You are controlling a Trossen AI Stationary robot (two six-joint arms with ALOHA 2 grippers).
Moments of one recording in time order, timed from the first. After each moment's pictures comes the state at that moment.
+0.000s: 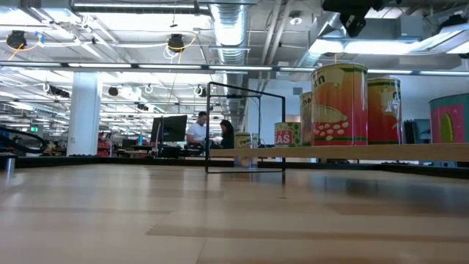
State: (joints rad) left arm -0.99 1.83 1.37 -1.14 0.04 -1.69; right arm -0.07 0.84 0.81 -0.27 -0.11 0.15
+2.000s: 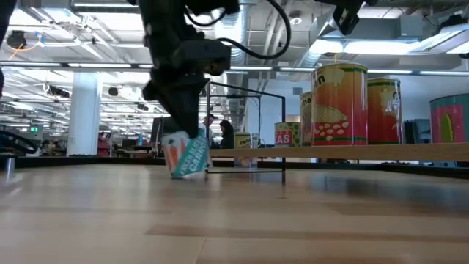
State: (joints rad) left arm -0.17 1.82 1.28 -0.75 -0.18 -0.72; right arm -0.03 0.89 0.81 -0.16 -0.10 0.24
